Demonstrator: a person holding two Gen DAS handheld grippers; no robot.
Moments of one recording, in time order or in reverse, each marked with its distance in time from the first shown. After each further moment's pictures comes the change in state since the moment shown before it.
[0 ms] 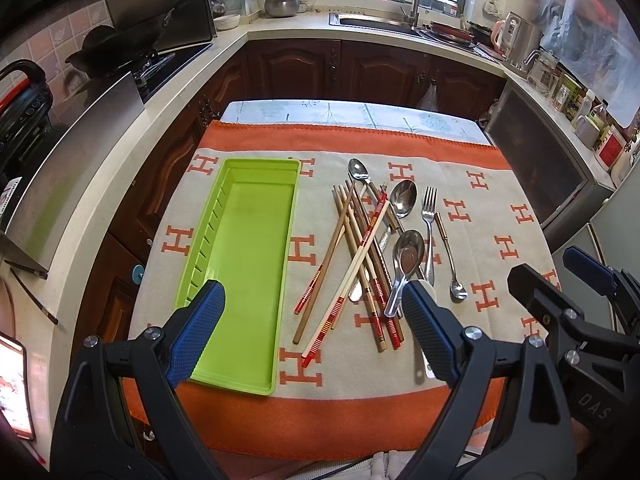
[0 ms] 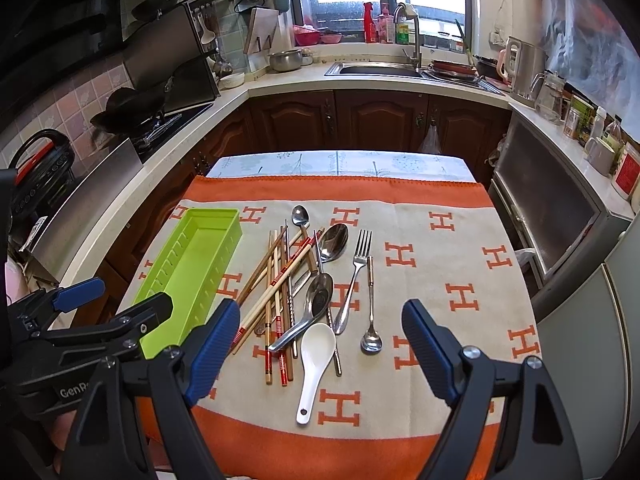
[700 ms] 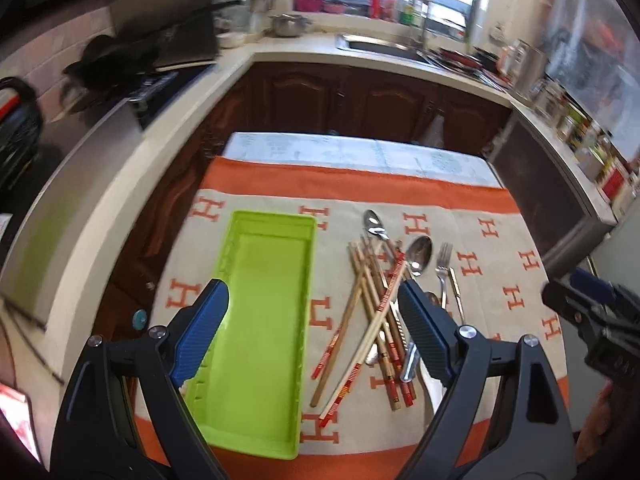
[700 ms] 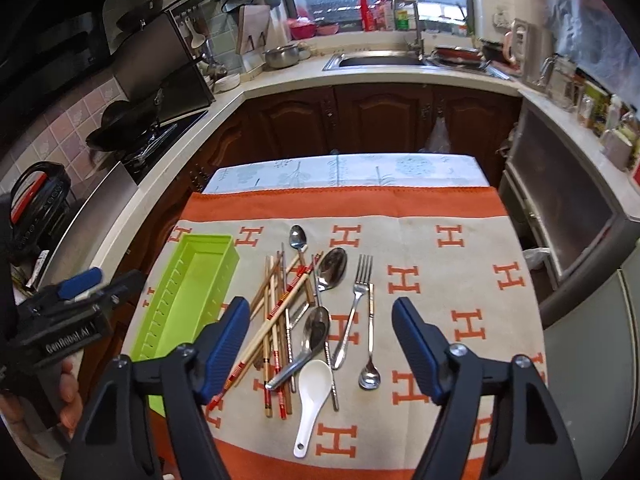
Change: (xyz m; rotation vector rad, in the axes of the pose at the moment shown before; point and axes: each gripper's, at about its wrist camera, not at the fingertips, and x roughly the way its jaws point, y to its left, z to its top) left arm 0.018 0.035 0.079 -0.023 -0.039 -0.048; right arm 0.033 -0.030 0.054 0.054 0.057 0.078
